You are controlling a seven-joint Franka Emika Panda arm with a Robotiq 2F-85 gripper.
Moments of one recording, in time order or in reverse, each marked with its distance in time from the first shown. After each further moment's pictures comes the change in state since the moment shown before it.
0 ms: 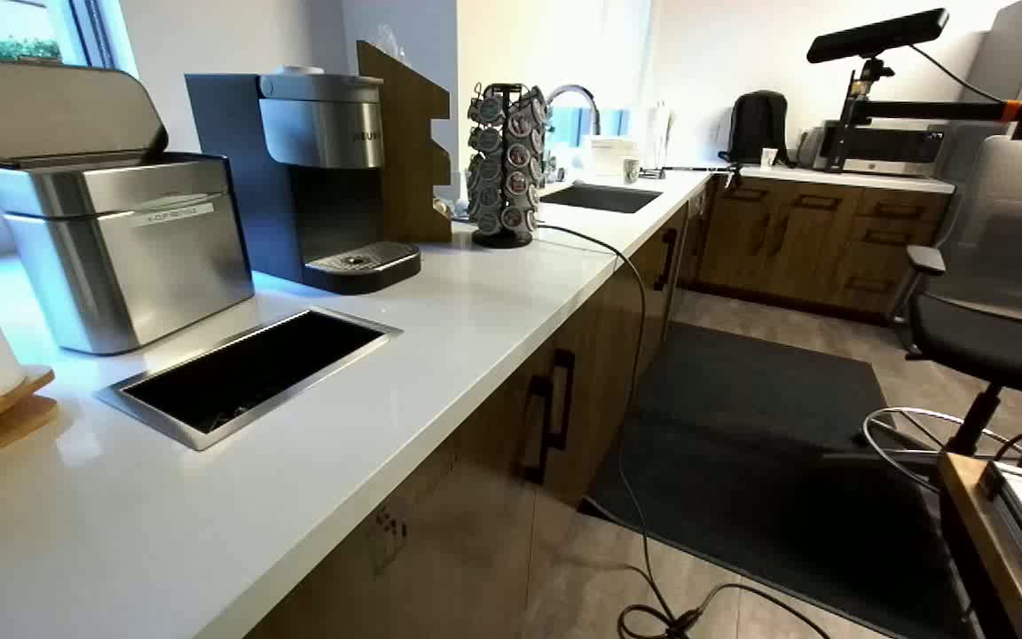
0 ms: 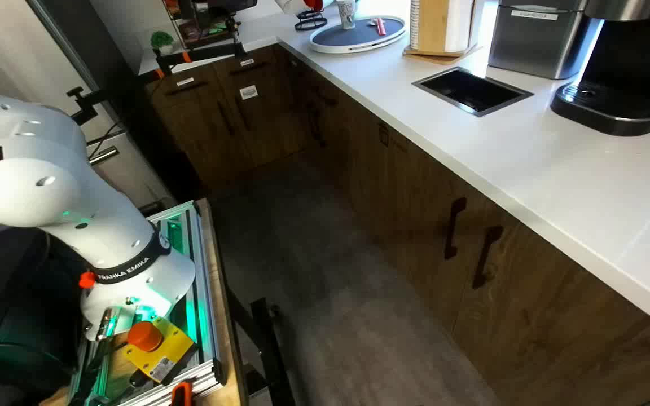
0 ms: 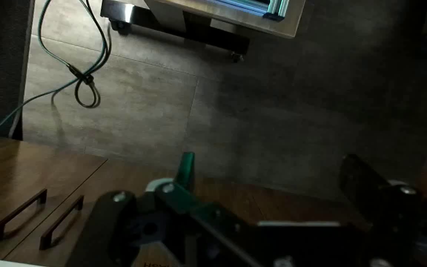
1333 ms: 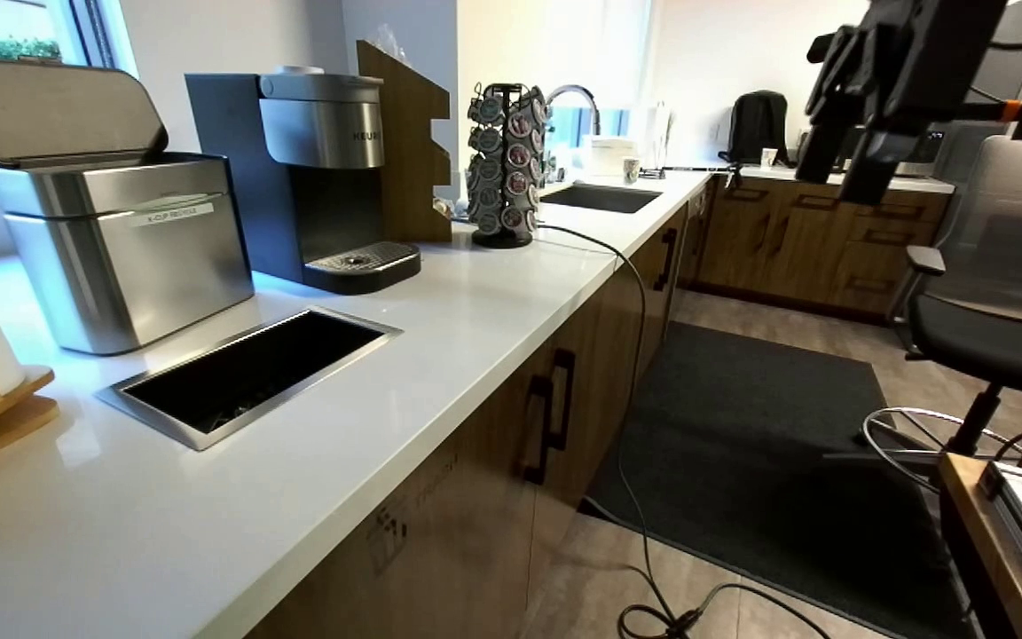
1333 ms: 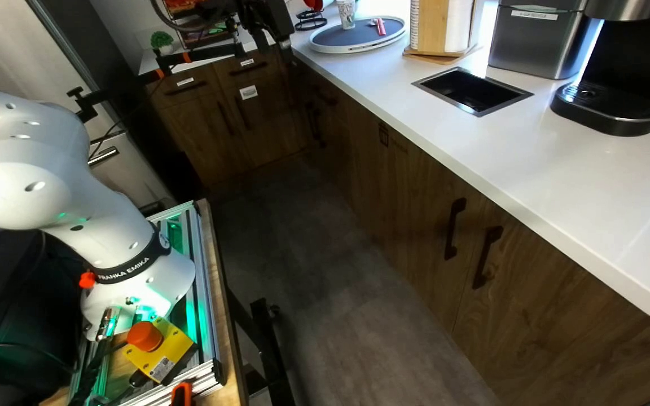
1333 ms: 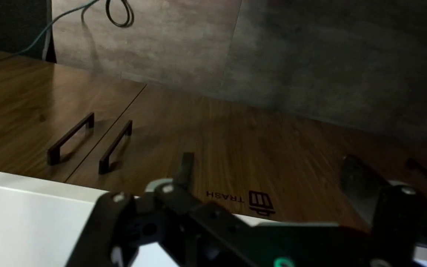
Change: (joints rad) arm -0.090 0.052 -0.109 -0.207 -0.146 0.493 -0.171
